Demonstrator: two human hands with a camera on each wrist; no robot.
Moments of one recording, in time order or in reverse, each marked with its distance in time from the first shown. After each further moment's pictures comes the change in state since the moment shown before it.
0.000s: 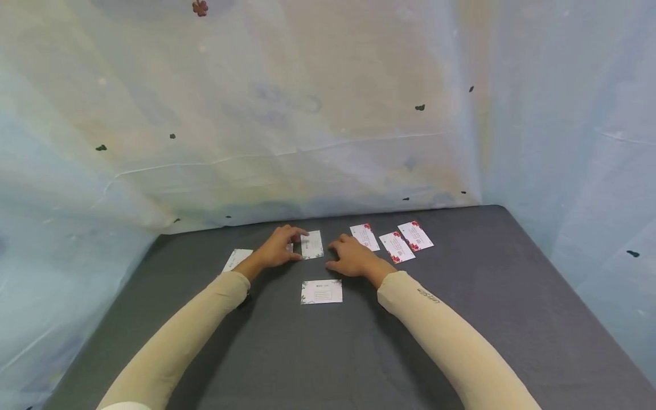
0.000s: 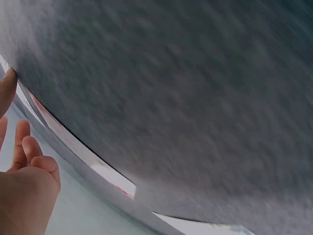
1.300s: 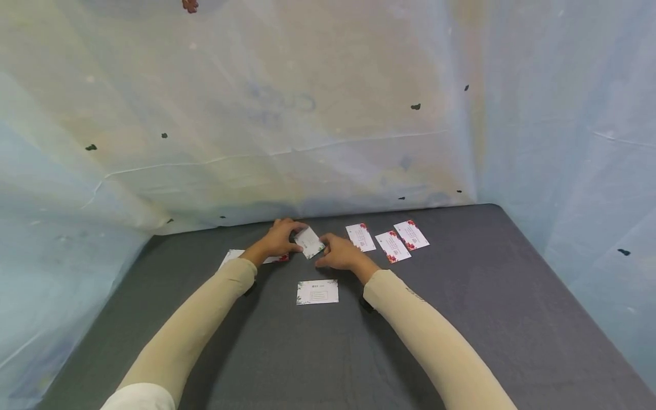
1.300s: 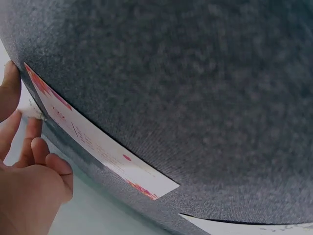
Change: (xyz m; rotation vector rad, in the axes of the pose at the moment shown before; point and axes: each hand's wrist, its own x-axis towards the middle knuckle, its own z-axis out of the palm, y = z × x) left_hand 0.030 0.004 -0.004 0.095 -0.060 -0.106; right_hand 0.016 -0.006 0.001 0.478 -0.021 0.138
